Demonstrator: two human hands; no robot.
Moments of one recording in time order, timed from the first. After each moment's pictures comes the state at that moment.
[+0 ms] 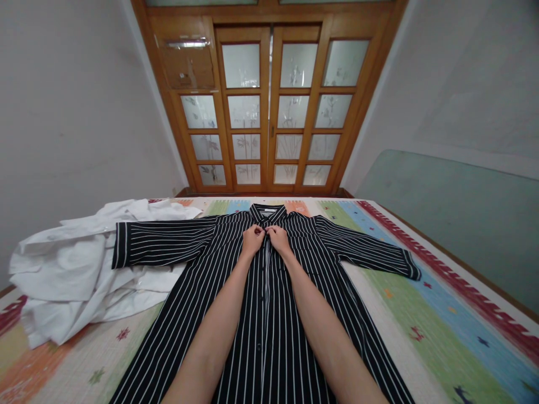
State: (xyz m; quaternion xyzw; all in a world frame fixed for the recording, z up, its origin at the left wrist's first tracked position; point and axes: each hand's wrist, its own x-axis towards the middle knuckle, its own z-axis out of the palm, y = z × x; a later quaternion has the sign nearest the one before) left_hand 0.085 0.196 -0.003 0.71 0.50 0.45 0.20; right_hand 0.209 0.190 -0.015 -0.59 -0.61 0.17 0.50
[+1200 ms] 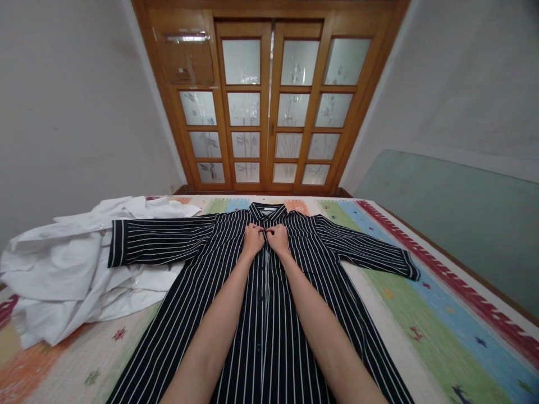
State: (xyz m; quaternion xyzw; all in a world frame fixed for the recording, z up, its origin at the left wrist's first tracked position) left_hand 0.089 0.209 -0.021 0.75 0.51 0.39 0.12; right_hand 0.209 0.198 -0.031 -0.64 -0.63 0.06 0.43
